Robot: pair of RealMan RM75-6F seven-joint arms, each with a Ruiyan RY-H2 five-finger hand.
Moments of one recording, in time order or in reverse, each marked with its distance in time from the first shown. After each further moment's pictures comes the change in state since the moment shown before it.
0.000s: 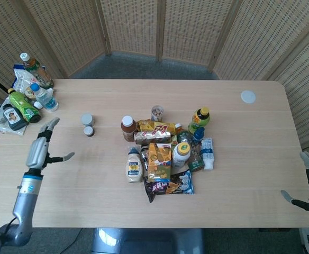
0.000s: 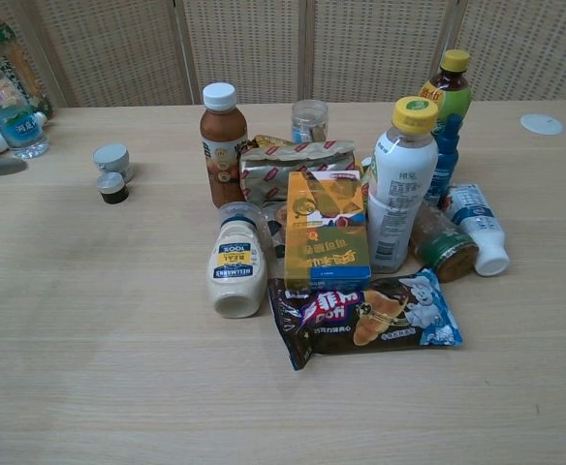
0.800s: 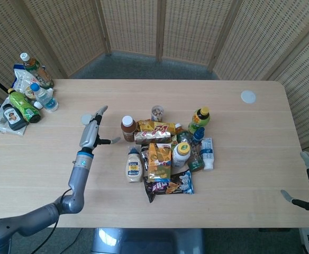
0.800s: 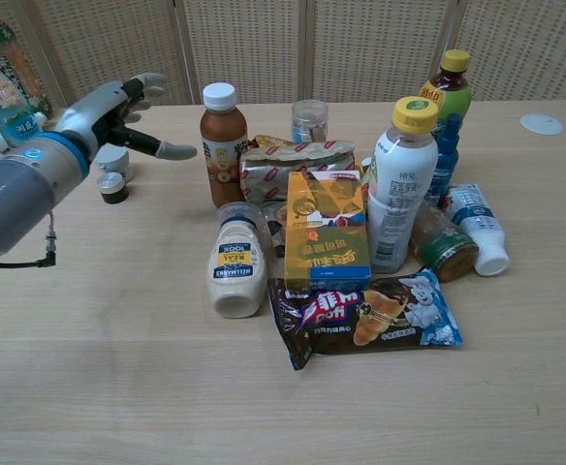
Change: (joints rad) left arm -0.330 -0.346 -0.190 0.248 -0.238 -0.245 0.120; right arm 0.004 0.014 0.002 0.003 0.008 -0.010 0.044
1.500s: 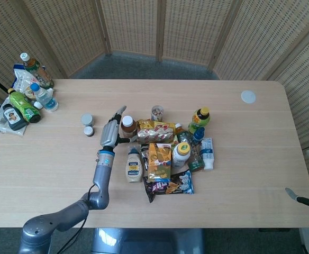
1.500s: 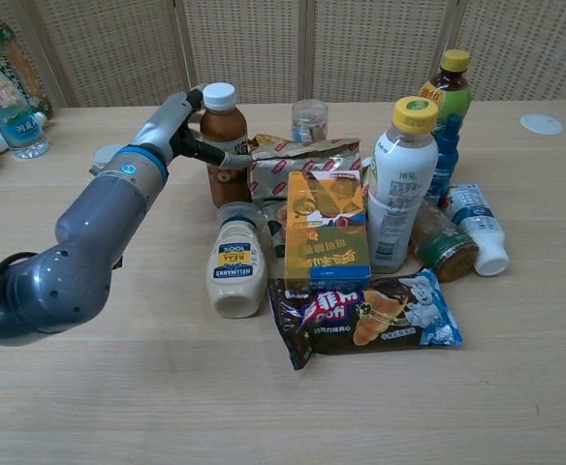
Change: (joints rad) left arm -0.209 -0.298 -0.071 0.418 -0.005 0.032 -0.028; right arm 0.008 0.014 0.016 0.021 0.043 -0.032 0.062
